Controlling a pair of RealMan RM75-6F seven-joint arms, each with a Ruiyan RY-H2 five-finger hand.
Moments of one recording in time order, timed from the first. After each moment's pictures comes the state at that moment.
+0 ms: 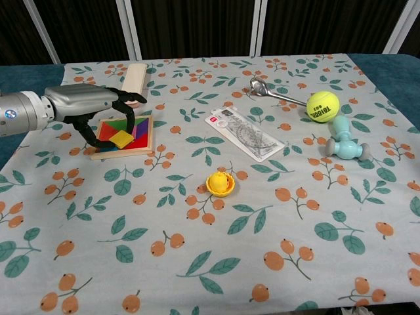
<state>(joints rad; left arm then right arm) -0.88 -1.70 0.09 -0.69 1.63 0.88 -0.44 0.02 -1.13 0.12 -1.58 -1.47 1.59 -0.05</state>
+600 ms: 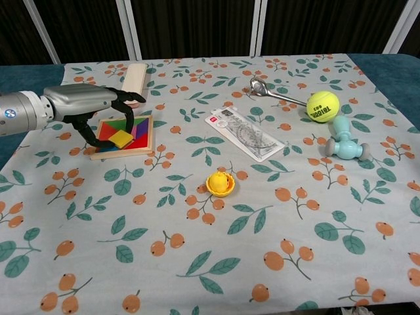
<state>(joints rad) -0.87 -1.70 0.08 -0.70 1.62 0.87 -0.44 0.02 -1.13 0.12 -1.58 -1.47 1.59 -0.05</state>
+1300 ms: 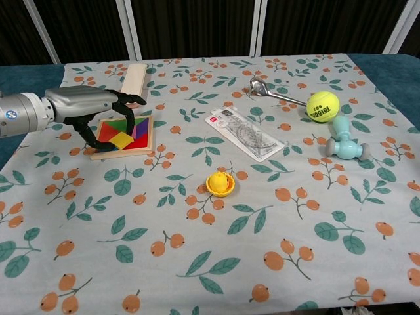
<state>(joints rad) -0.88 -1.70 0.09 -0.69 1.63 0.87 -0.46 0.02 -1.13 0.12 -1.58 -1.47 1.60 -0.06</state>
